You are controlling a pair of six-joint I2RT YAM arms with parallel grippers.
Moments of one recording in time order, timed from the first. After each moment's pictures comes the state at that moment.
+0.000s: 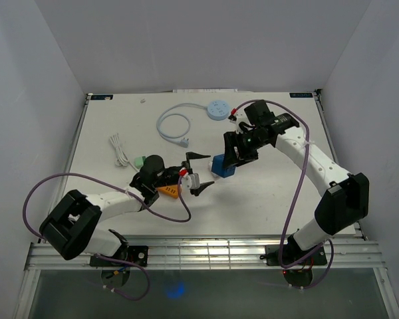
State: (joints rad) left arm -0.68 1.35 0.49 0.89 0.69 0.59; right arm 0.50 1.55 1.42 -0.97 -0.48 0.17
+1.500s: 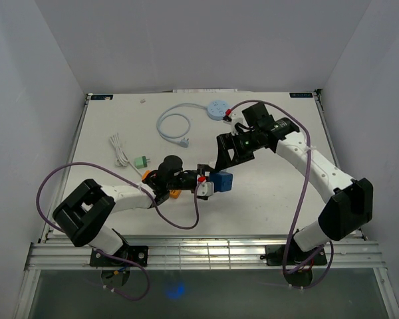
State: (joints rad) left arm -0.77 1.49 0.60 0.61 0.66 0.77; right arm 0.55 1.53 1.40 -0.91 -0.54 0.14
